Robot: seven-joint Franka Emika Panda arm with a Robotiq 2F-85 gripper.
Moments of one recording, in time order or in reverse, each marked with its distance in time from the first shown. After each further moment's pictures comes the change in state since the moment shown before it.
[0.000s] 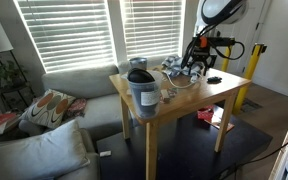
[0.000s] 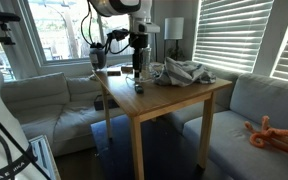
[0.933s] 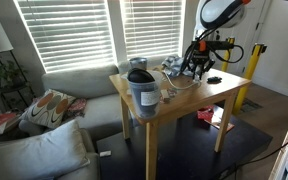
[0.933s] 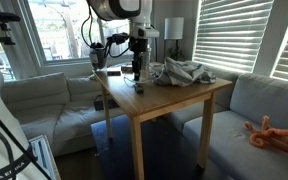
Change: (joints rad) arm 0.003 0.019 0.001 -0.014 0.001 0.014 0.018
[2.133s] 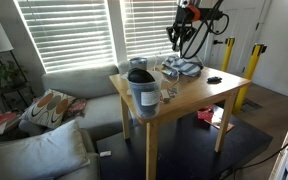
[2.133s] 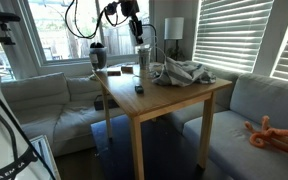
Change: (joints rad) arm 0.083 -0.055 0.112 0.240 -0.212 0.017 -0.144
